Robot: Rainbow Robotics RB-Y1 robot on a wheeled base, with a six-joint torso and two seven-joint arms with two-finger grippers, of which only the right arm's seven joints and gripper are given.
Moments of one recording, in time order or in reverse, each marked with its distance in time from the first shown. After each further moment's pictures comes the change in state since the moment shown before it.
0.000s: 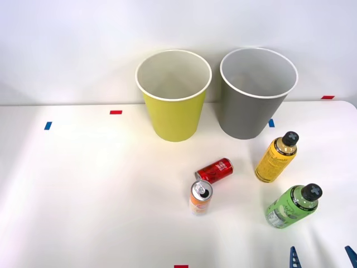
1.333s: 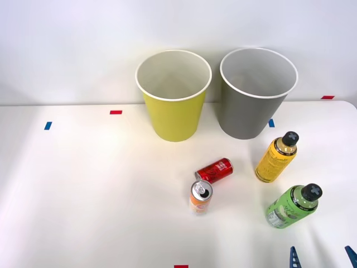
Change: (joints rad) arm 0.000 0.000 0.000 0.000 0.000 0.000 0.000
